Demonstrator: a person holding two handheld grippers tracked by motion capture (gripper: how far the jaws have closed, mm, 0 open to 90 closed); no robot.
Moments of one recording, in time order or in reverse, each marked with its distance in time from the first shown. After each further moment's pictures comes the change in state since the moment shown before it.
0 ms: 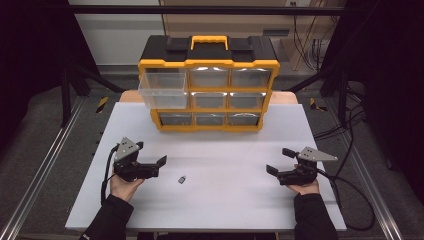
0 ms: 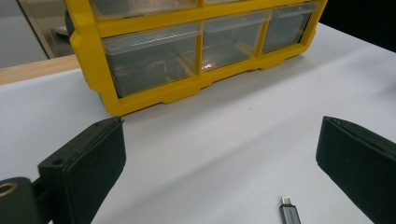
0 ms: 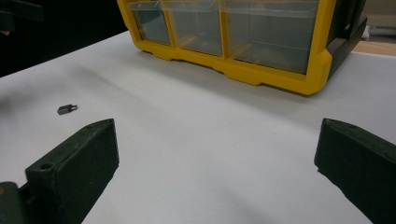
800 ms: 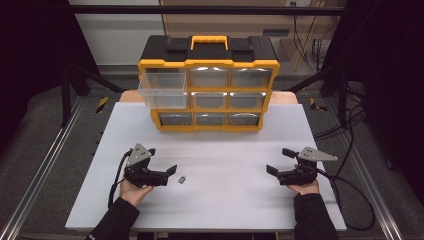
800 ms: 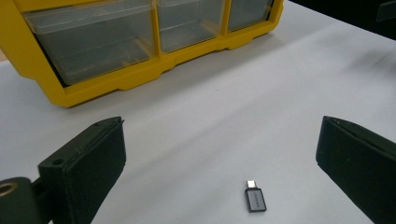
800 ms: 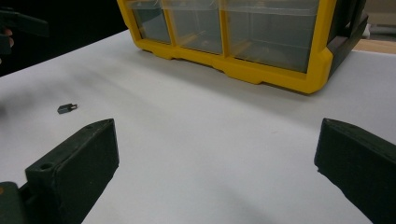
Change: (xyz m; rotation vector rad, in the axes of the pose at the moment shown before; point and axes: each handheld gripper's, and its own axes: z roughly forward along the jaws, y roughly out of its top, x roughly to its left) left arm -0.020 -0.011 0.015 0.052 -0.096 0.034; right arm 0.000 0.000 0.000 0.006 0.000 0.002
